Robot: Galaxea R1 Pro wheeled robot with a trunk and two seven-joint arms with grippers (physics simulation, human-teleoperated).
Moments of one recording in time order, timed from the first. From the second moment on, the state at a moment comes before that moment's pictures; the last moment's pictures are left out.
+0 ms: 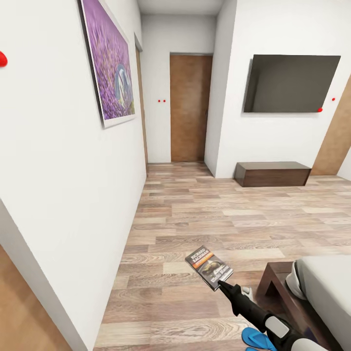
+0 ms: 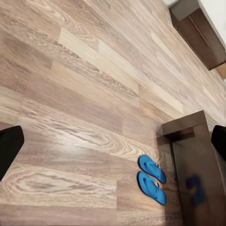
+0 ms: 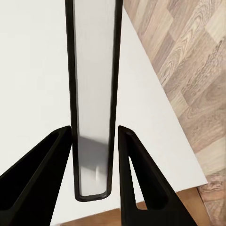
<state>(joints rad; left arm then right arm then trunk) -0.18 0.07 0.35 -0.17 0.42 -0.33 -0.91 -0.59 -0.12 -0.17 -0.11 -0.82 0.44 0.82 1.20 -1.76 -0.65</state>
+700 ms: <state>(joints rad) -0.18 0.07 0.34 -0.17 0.42 -0.33 -0.86 -0.59 -0.12 -0.17 -0.11 -0.81 0.44 0.82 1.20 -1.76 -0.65</state>
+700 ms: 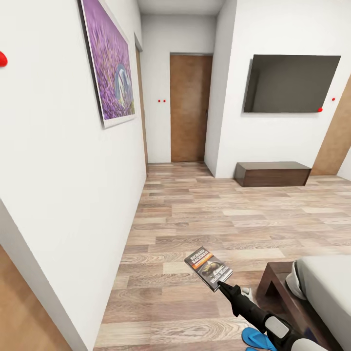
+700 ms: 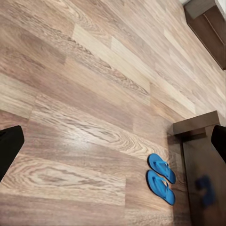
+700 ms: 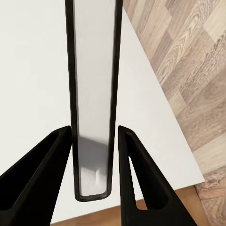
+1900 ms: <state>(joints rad) -0.18 0.07 0.34 -0.17 0.42 -0.33 -0.86 -0.59 -0.12 -0.17 -0.11 -0.81 0.44 0.82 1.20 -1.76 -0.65</state>
